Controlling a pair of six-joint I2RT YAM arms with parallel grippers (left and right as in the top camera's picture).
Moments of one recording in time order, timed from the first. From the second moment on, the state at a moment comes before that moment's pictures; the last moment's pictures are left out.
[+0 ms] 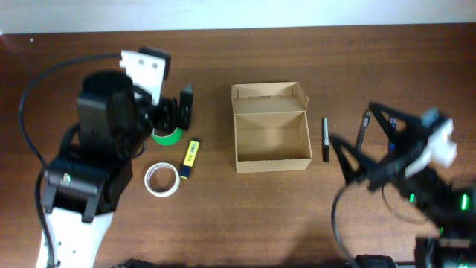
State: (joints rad) left arm -0.27 1.19 1.50 -0.80 -0.03 0.05; right arm -0.07 0.69 1.00 -0.28 -0.75 0.25
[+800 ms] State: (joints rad) left arm -0.27 1.38 1.76 -0.89 -0.14 0.09; right arm -0.08 1.27 1.53 -1.07 -0.49 -0.07
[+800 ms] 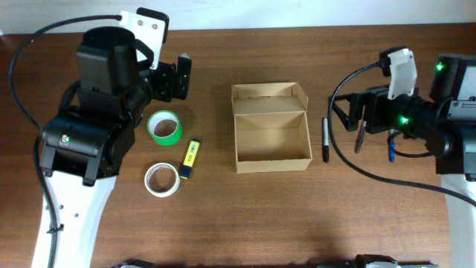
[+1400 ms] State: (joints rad) left arm -0.10 1.53 1.76 -0.87 -0.20 0.08; right arm -0.36 1.29 1.53 -1.16 -0.18 -0.02
